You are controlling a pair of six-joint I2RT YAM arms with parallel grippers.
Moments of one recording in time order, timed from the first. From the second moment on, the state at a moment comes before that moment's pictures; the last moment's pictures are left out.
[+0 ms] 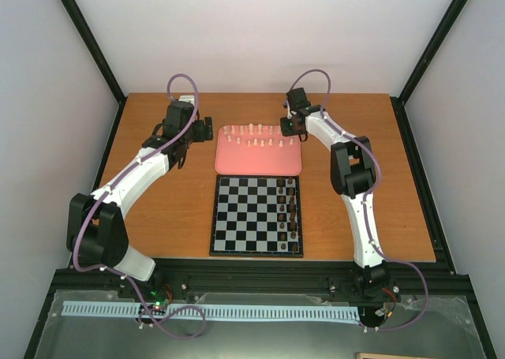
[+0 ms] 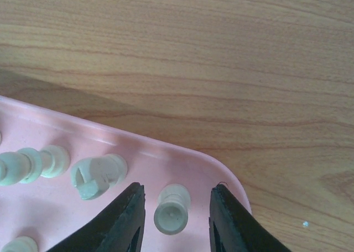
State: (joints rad) left arm -0.32 1.50 1.17 -0.26 -0.27 -0.23; right arm 0.33 2.43 2.04 -0.61 0.01 0.09
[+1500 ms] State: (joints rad) left arm -0.30 1.45 1.15 -0.29 -0.45 -0.32; right arm 0.66 2.03 1.75 -0.50 0.08 0.07
